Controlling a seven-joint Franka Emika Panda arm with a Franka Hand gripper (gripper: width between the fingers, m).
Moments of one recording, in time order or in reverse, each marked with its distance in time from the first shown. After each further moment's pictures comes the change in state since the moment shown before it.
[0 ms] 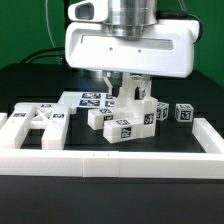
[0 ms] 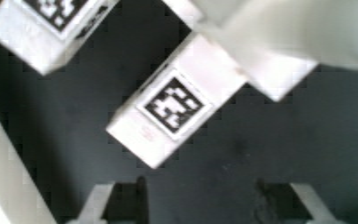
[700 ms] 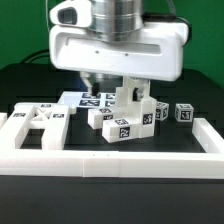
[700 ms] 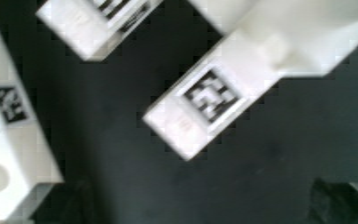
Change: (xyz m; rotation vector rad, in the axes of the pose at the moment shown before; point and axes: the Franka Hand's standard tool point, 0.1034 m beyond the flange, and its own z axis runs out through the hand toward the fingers) arm 0.018 0.026 0.000 -0.016 -0.108 -0.042
